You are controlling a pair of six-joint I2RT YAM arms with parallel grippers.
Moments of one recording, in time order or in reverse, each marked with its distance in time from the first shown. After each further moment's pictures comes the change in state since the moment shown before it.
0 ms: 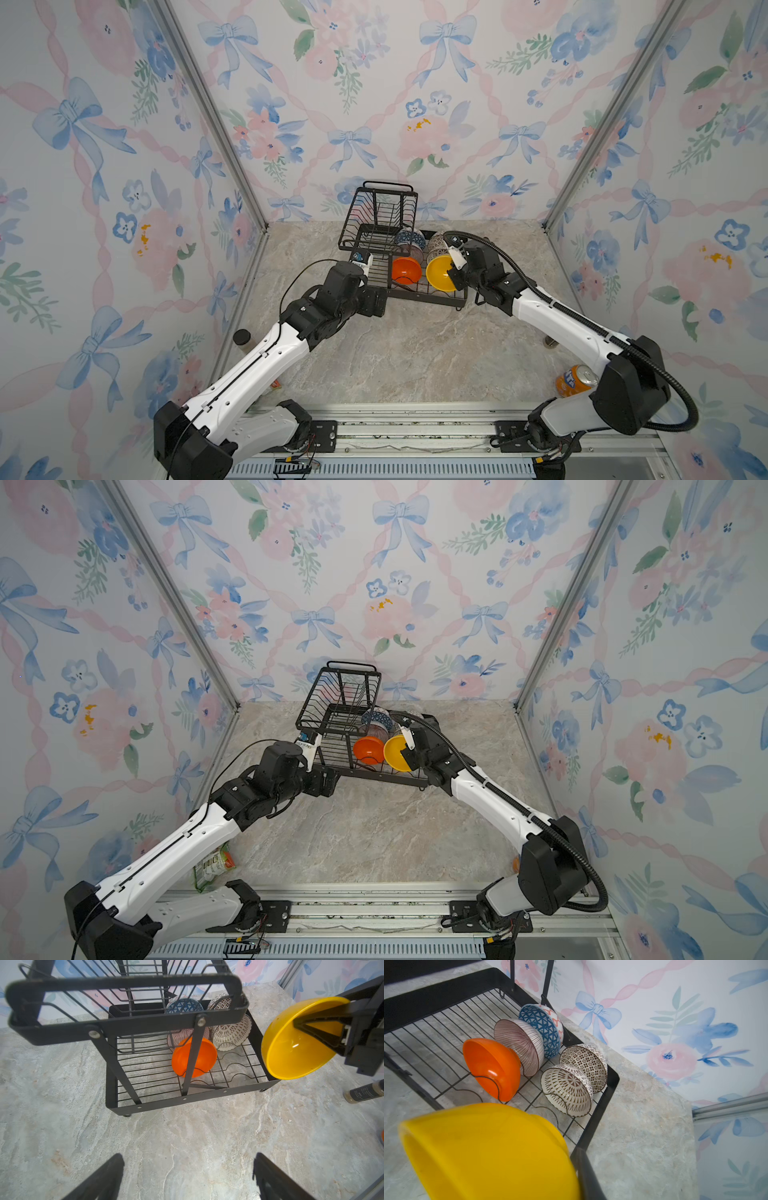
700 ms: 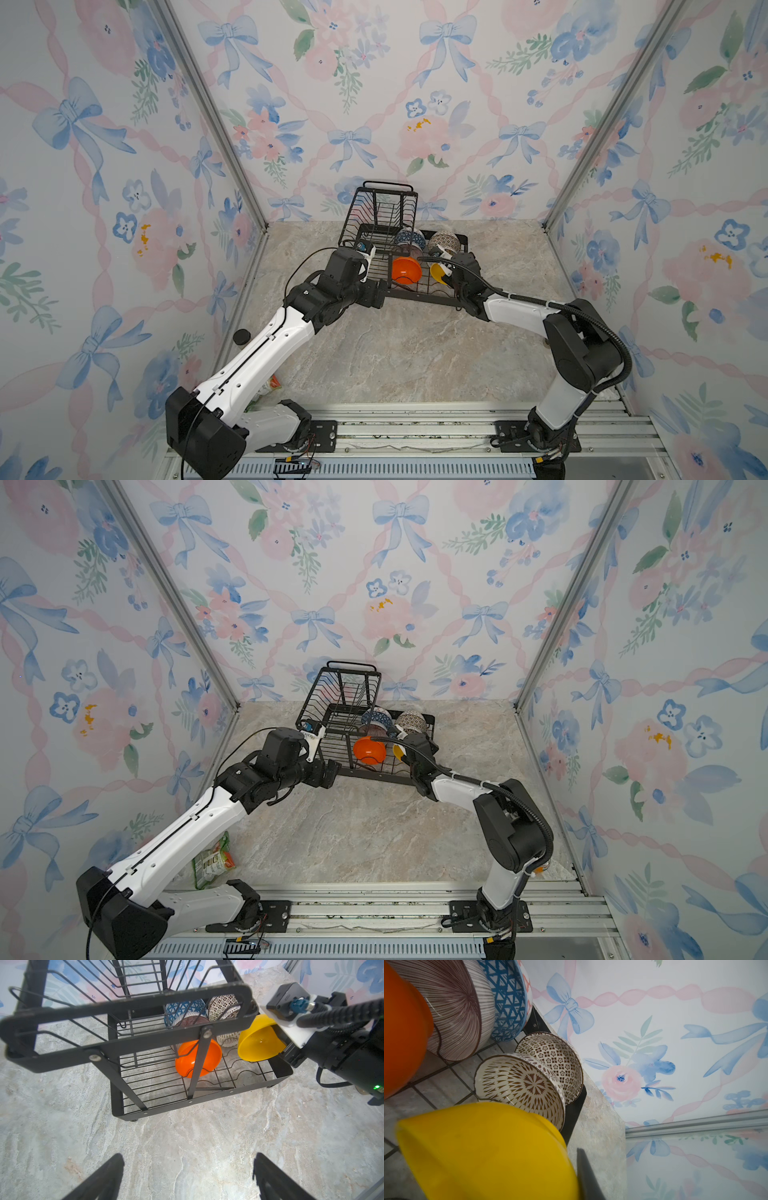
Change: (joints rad) left arm 0.058 0.101 0.111 -0.069 0.050 0.085; right arm -0.011 0.275 -0.170 0.631 0.238 -0.448
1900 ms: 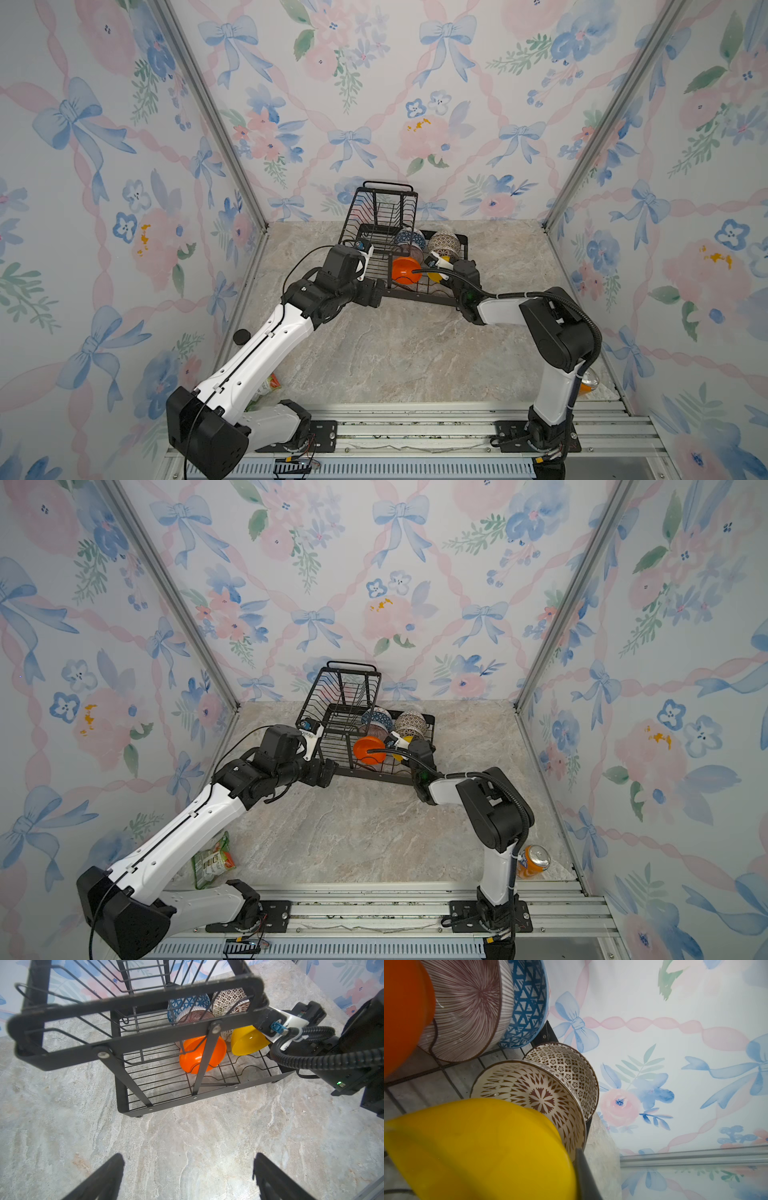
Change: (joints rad) left arm 0.021 0.008 0.021 -0.043 0.016 0.025; right arm -0.033 0.148 -0.051 0.303 -0.119 -0.167
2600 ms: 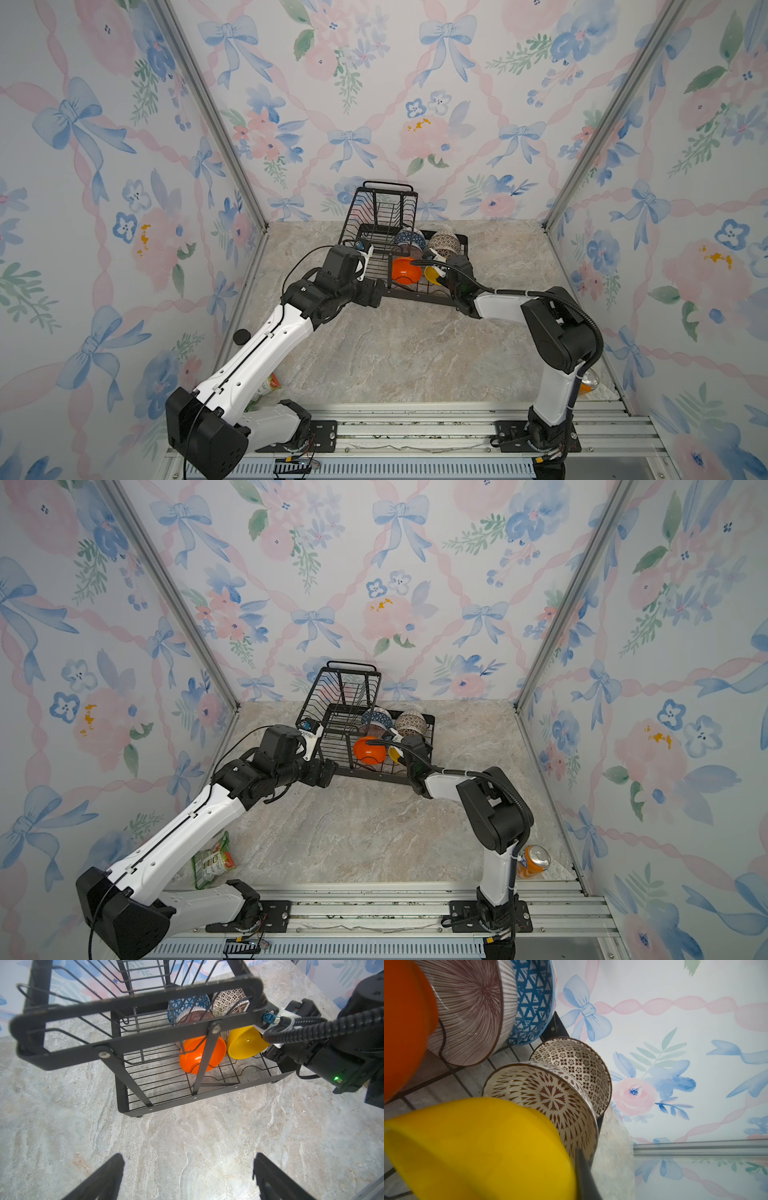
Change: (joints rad) left arm 0.000 -0.006 -0.001 0.000 0.000 0.000; right arm 0.029 -0.005 0.096 -0.233 0.061 0.128
